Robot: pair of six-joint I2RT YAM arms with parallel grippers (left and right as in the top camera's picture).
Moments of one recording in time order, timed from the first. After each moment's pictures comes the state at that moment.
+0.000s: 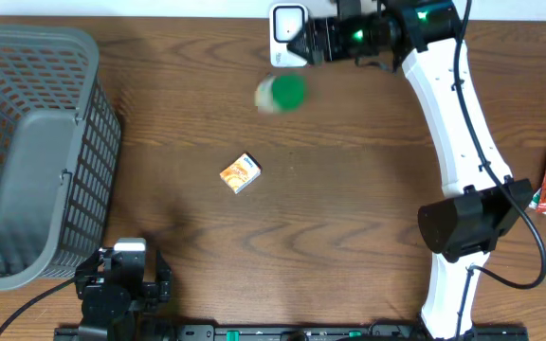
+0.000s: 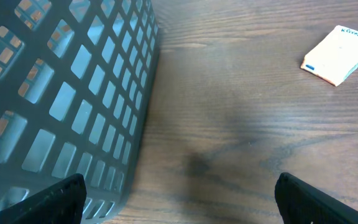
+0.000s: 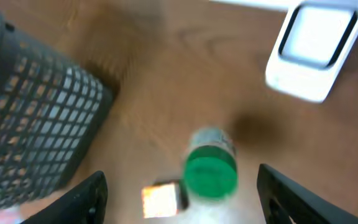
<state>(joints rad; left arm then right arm) -0.18 0.01 0.51 -1.09 -0.30 0.08 0.28 2.13 2.32 -1.03 -0.58 0.10</state>
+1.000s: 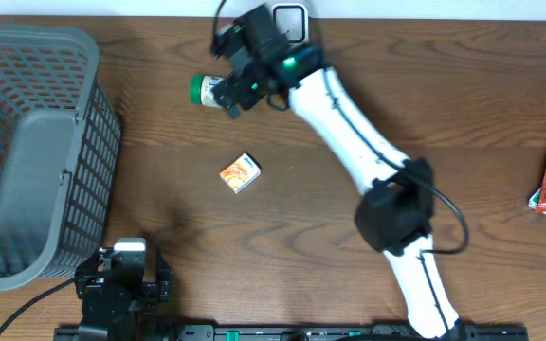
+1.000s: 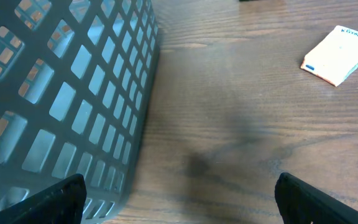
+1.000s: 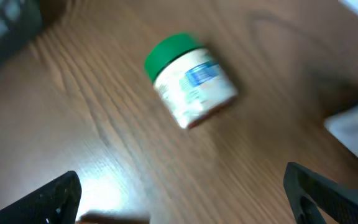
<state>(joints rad) -0.18 0.01 0.51 -1.09 -0.30 0.08 0.62 2.39 2.31 -0.87 -0.17 -0.18</state>
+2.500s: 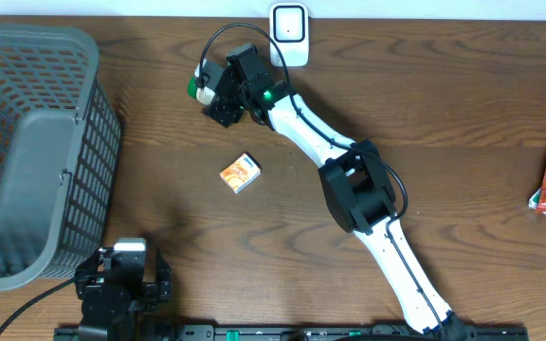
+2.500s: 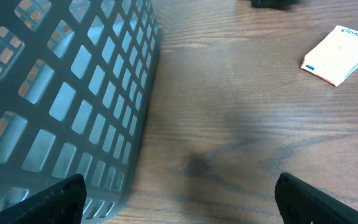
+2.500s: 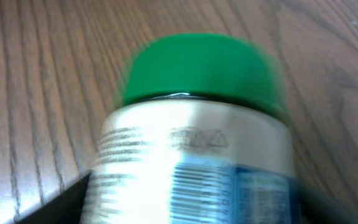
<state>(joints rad) -0.18 0.01 0.51 -1.09 -0.30 0.08 0.61 2.72 2.31 -0.35 -0.34 -0.42</state>
